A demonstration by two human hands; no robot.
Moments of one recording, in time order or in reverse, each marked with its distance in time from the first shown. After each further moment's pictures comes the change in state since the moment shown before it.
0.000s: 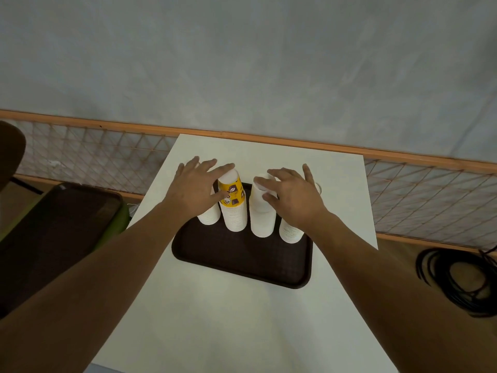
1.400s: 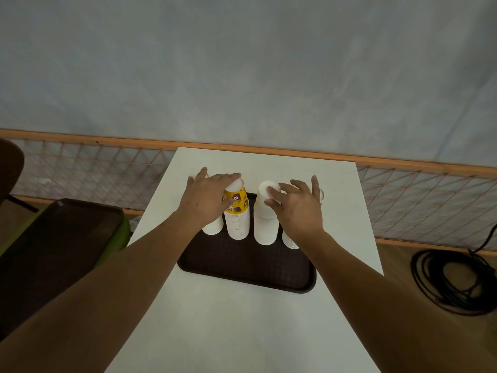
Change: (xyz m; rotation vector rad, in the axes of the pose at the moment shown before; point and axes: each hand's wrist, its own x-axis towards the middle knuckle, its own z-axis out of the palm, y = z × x) left_hand -0.005 0.009 -0.010 -0.106 -0.004 -0.018; right_hand -0.013 -0.026 0.016 -0.069 0.139 0.230
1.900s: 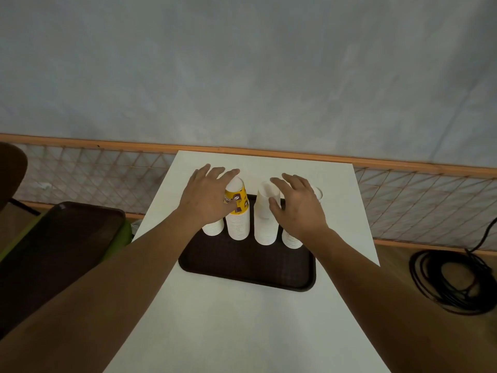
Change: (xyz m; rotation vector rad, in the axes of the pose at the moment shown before) left_hand -0.005 -0.005 -0.006 0.039 0.073 0.058; right_hand -0.007 0.000 -0.010 0.211 0.086 0.020
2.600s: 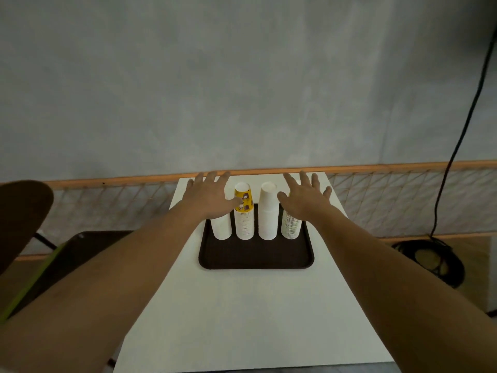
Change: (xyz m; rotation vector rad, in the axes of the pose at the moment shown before) left_hand -0.097 -0.008 -0.095 0.046 -0.084 0.010; right_hand -0.074 -0.092 -0.091 -0.144 -0.219 0.400
